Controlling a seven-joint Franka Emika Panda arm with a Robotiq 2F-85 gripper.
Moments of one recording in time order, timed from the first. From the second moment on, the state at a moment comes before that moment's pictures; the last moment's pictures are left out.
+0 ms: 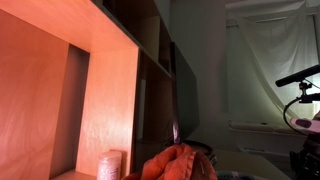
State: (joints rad) arm -0.40 0.44 -0.03 -2.52 -0.71 3.40 -0.35
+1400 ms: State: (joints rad) arm -0.02 0.52 -0.16 -2.30 -0.74 3.13 -0.34
